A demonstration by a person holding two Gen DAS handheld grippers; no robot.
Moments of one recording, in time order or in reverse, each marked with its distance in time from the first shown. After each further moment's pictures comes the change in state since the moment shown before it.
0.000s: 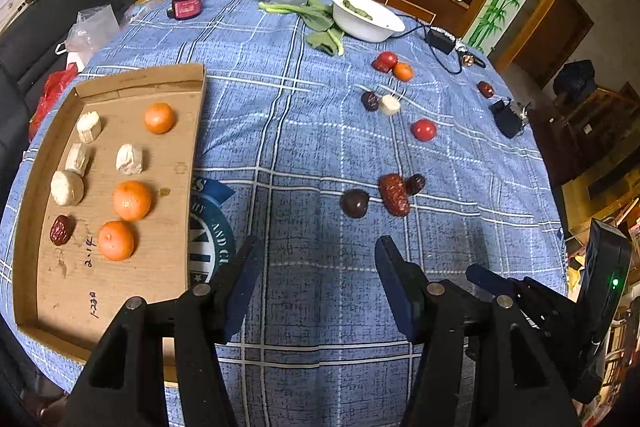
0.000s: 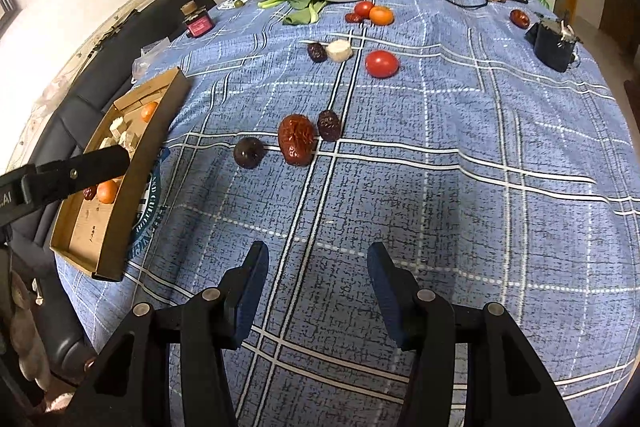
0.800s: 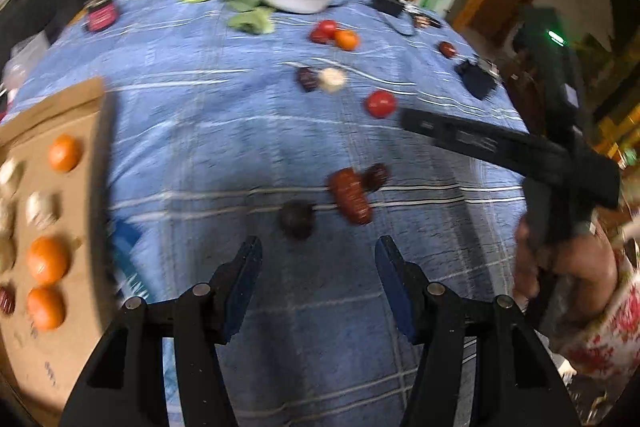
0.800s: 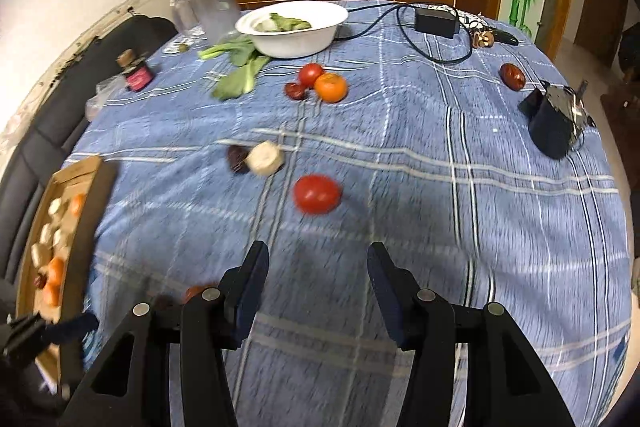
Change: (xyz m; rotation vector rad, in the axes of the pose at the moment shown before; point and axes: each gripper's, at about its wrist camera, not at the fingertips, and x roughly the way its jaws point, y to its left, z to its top) left arm 0.062 -0.043 0.015 0.194 0.052 -0.139; right arm 0.047 -0.053 0.121 0.018 -0.083 -0.140
